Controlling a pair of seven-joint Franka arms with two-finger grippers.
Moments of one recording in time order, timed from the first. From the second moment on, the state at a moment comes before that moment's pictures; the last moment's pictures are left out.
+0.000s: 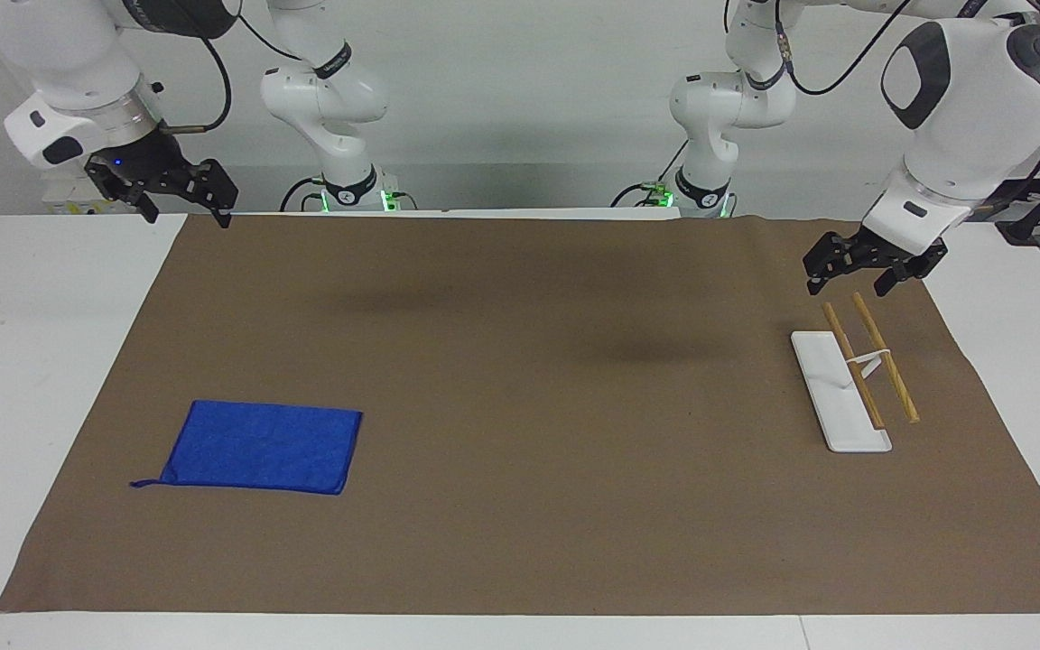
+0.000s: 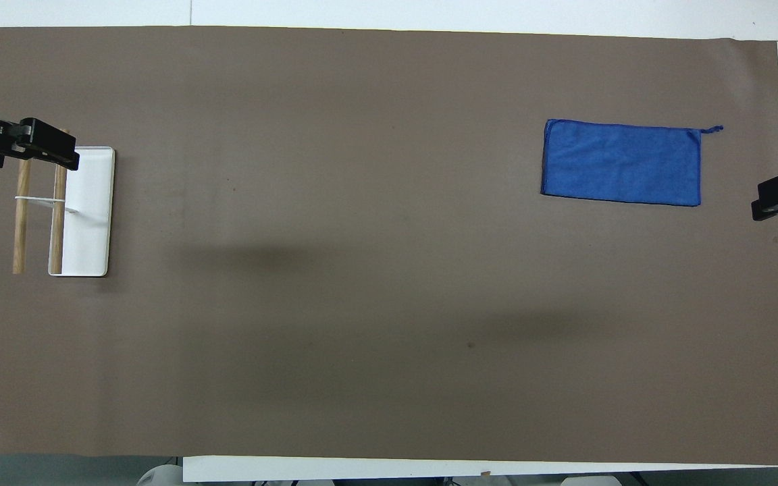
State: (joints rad) left arm -0.13 0.09 -0.02 -1.54 0.01 1.58 -0.01; right arm -0.05 -0.02 -0.03 -1.53 -0.06 1.39 -0.01
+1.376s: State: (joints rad) left arm -0.13 0.09 -0.03 -1.54 0.01 1.58 -0.01; right arm -0.05 0.36 -0.02 -1.58 -0.04 1.89 -0.05
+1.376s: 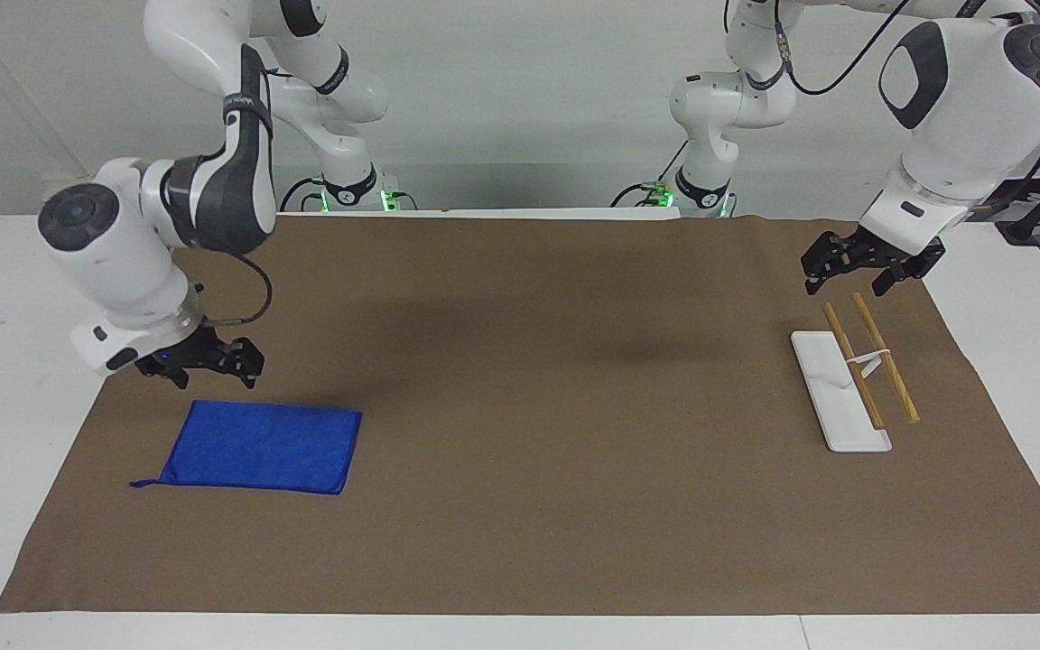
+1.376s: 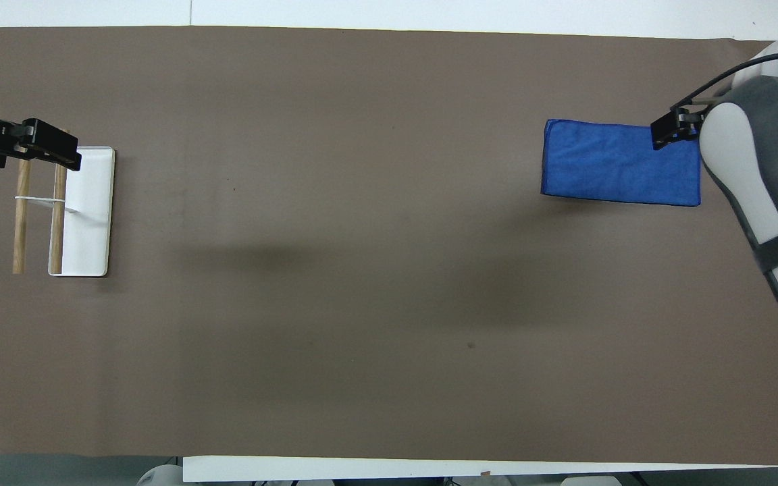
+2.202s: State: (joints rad) left arm -0.13 0.09 -0.03 -1.54 0.01 1.58 -0.01; right arm -0.06 0.48 -0.02 -1.71 -0.04 2.17 -0.04
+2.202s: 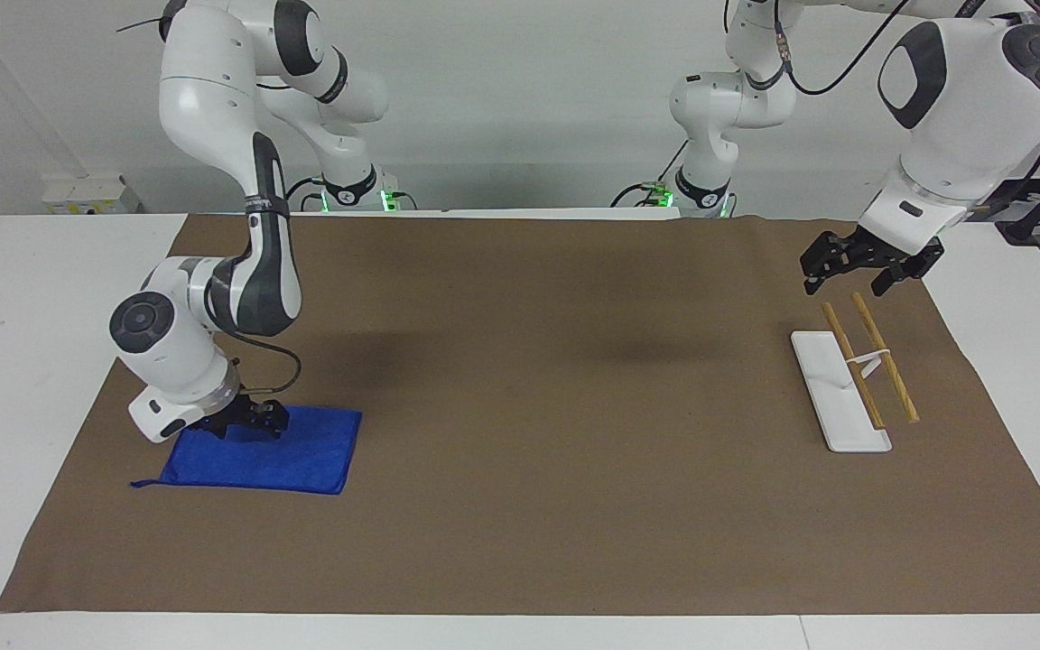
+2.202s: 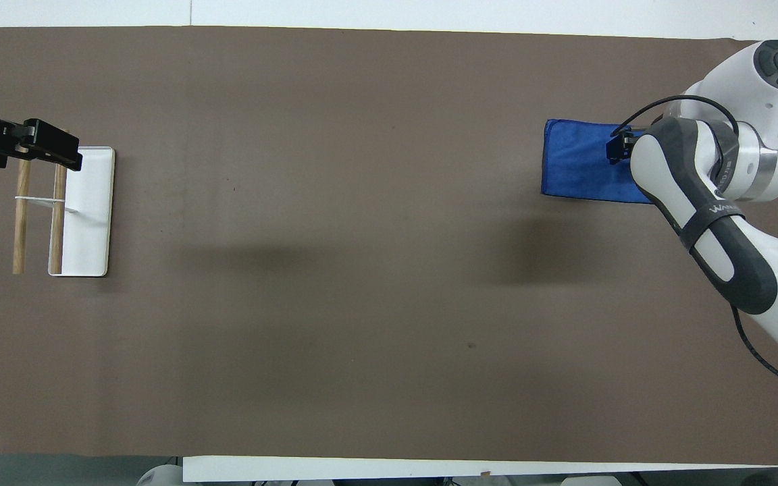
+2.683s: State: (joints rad) left arm -0.13 0.09 -0.03 -1.54 0.01 1.58 -0.01; right arm -0.06 0.49 -0.02 -1.76 -0.04 2.28 -0.04
